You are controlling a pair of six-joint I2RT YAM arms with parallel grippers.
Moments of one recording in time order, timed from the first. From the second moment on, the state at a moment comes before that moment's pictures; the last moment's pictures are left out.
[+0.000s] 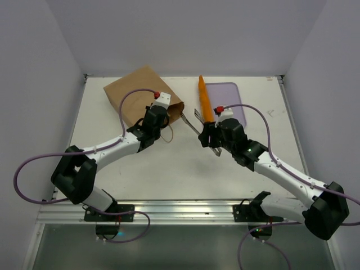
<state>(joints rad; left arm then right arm) -0.66 1.52 0.96 0.05 -0.66 0.03 0.67 1.11 0.79 -0.19 0.14 0.42</state>
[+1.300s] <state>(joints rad) -0.66 1.49 0.97 0.03 -0.60 -0.02 0.82 1.61 0.86 0.25 0.02 0.71</state>
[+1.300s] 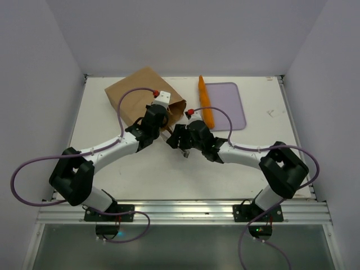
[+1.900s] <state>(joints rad) -0.66 1.48 0.97 0.03 -0.60 -0.02 0.75 1.74 0.98 0.30 -0.01 0.77</state>
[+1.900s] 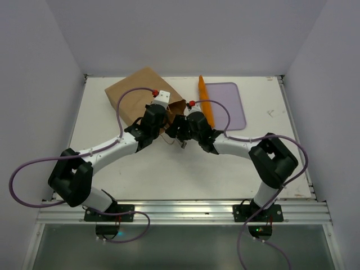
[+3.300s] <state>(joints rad) -0.66 1.48 0.97 0.04 -0.59 -0.02 0.72 1.89 0.97 0.50 -0.15 0.94</state>
